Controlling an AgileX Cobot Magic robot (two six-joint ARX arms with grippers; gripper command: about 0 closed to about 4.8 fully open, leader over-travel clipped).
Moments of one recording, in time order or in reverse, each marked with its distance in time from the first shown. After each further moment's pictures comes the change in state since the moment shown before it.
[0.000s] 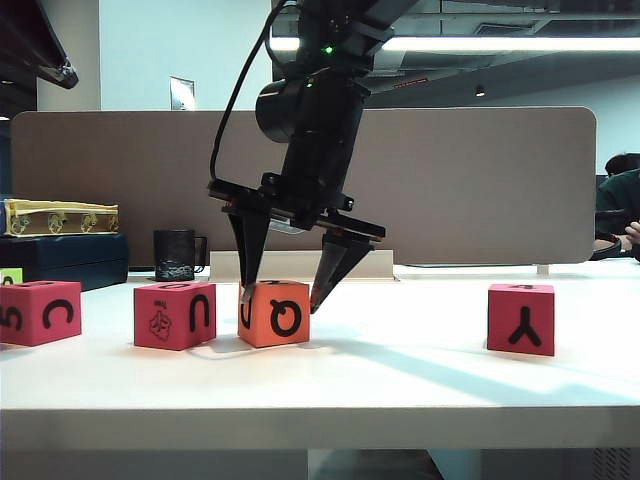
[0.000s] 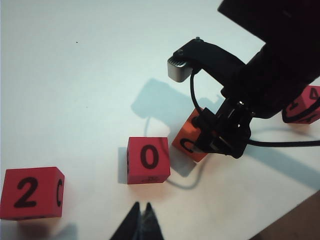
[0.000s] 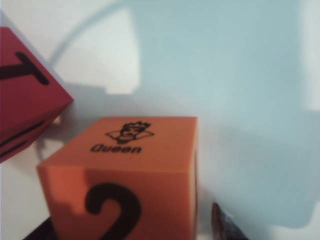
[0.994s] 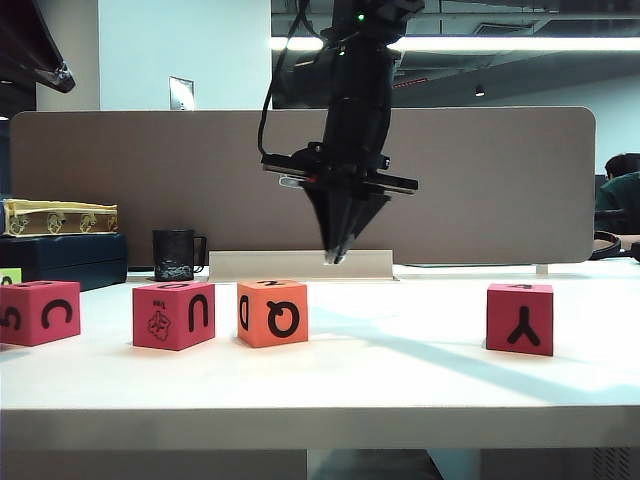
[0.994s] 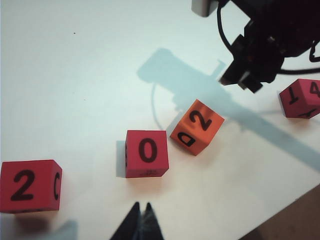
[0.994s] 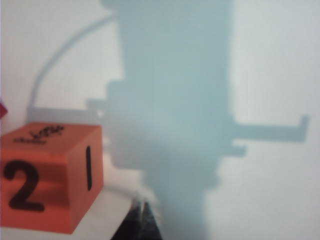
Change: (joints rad) left arm 0.000 0.000 0.000 -0.023 0.000 -0.002; right arm -0.077 -0.001 0.155 -0.116 0.134 -0.159
